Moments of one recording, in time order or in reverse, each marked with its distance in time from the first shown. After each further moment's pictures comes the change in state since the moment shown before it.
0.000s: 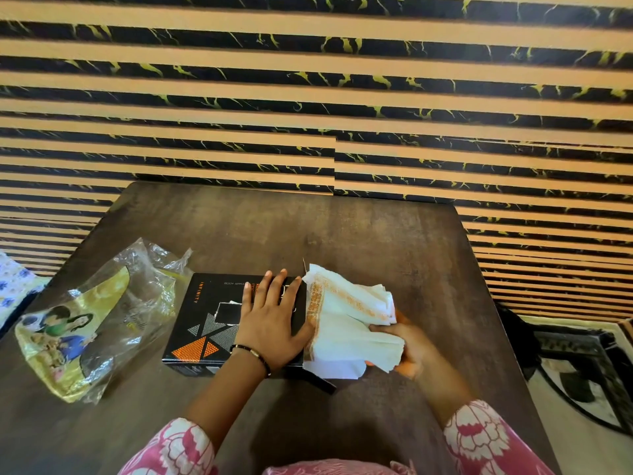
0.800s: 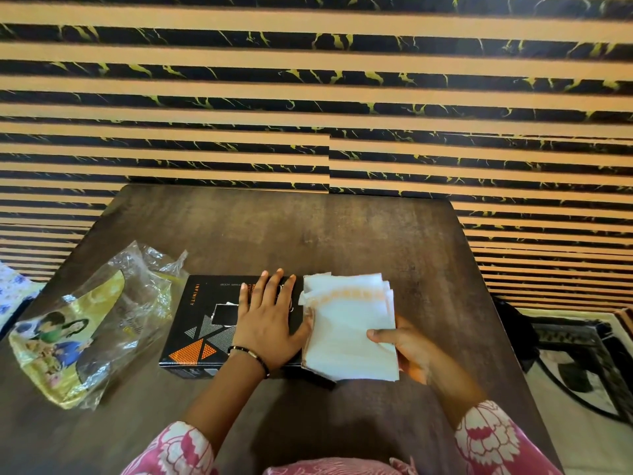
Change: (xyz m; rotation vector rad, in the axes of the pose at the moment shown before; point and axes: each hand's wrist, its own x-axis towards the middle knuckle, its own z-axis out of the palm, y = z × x) left_hand 0.001 0.001 0.001 -0.028 0.011 -0.015; right_hand -0.004 0.004 -0.007 -0.313 0.033 0.026
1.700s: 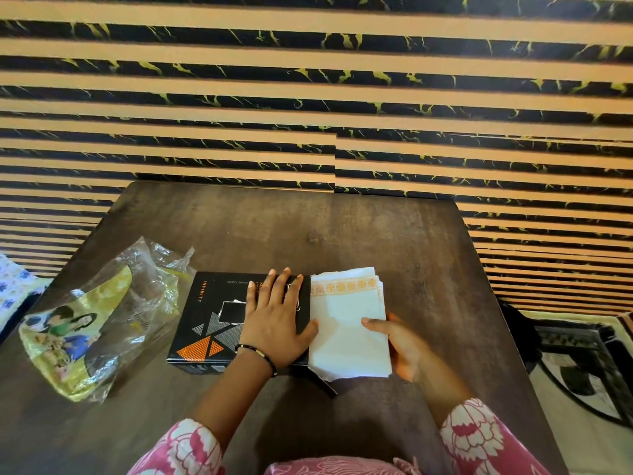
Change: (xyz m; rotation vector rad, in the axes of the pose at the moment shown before) left_hand -0.004 0.002 -0.003 0.018 -0.019 0.003; right_hand 0.000 -0.007 0.030 0.151 0.080 0.042
